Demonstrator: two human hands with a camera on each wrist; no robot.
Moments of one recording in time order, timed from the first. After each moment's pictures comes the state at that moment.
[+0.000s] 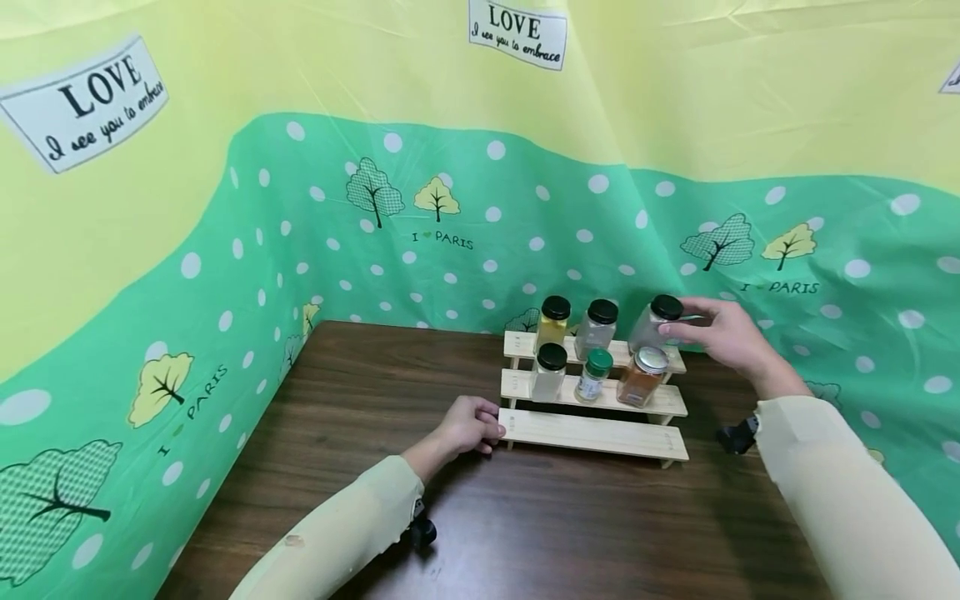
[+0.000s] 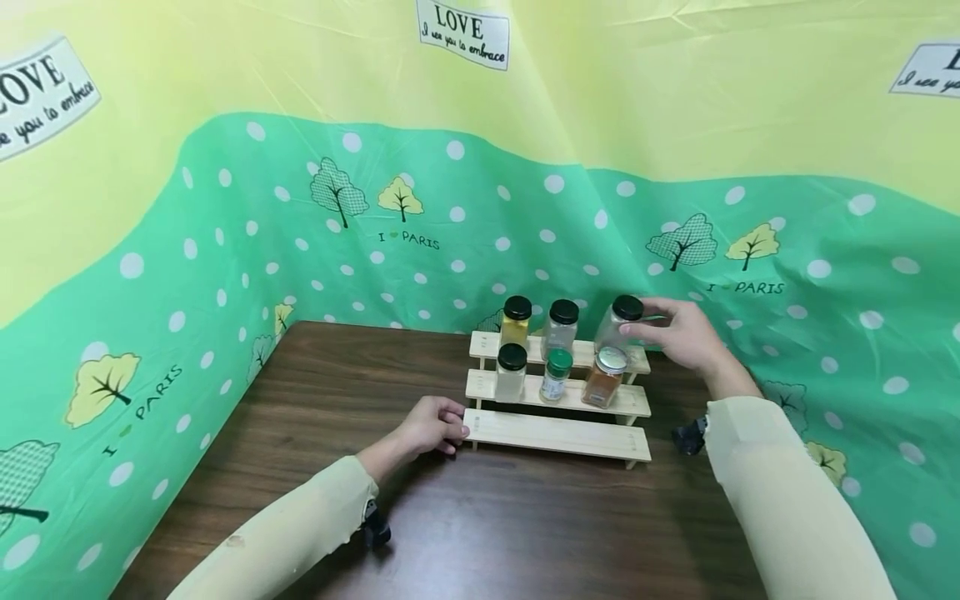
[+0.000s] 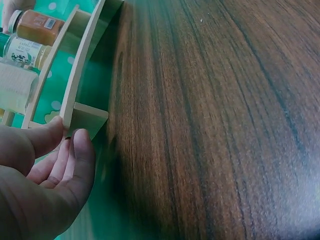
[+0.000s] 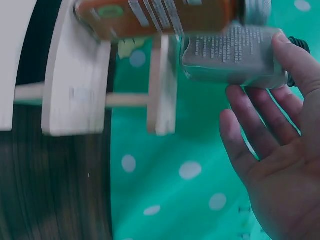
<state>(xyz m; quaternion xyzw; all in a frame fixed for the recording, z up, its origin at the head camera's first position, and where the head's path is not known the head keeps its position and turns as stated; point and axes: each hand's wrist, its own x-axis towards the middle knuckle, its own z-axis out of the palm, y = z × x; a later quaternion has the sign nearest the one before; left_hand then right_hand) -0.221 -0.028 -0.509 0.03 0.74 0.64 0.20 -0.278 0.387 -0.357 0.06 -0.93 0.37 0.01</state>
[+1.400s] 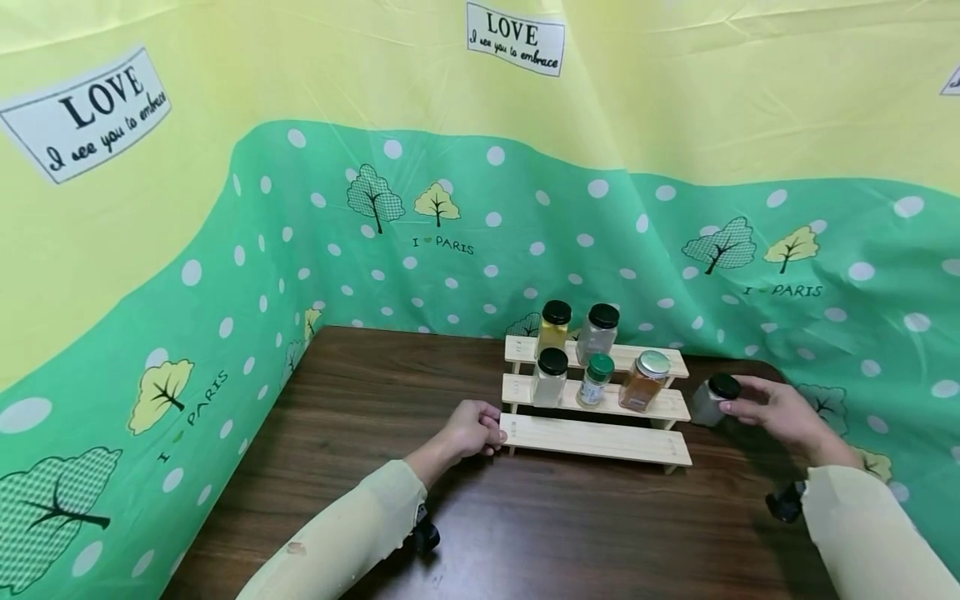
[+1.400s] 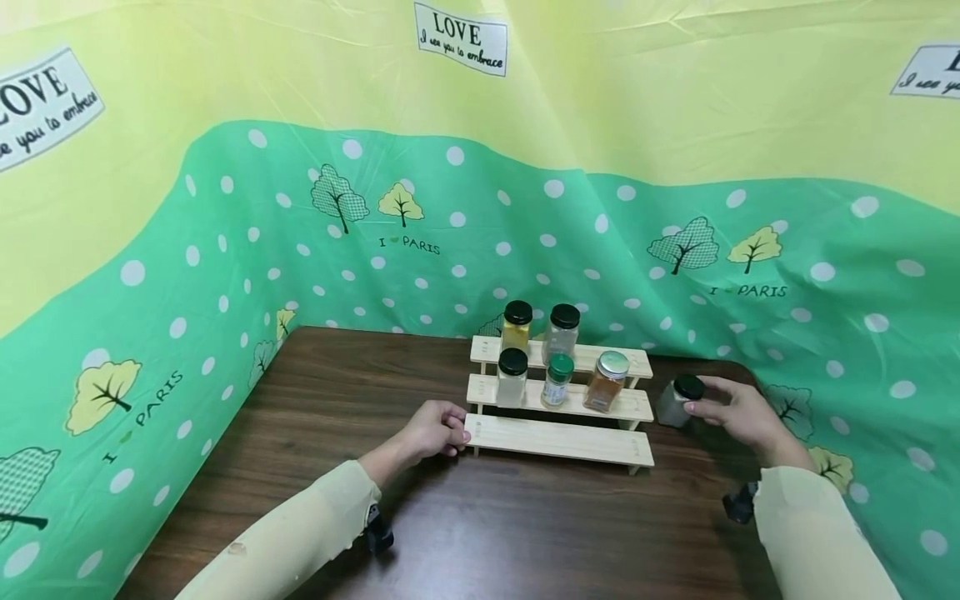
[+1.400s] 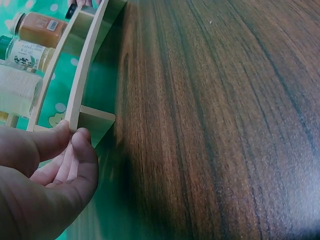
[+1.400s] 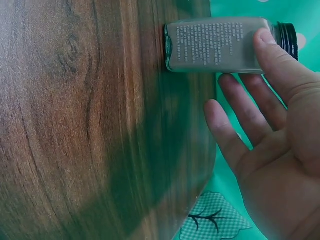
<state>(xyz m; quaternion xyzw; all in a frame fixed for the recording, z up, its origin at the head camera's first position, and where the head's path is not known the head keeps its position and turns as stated) -0.223 -0.022 -0.506 0.03 0.75 0.63 0.20 -0.241 0.506 -0.474 0.02 -0.91 0.42 -0.07</state>
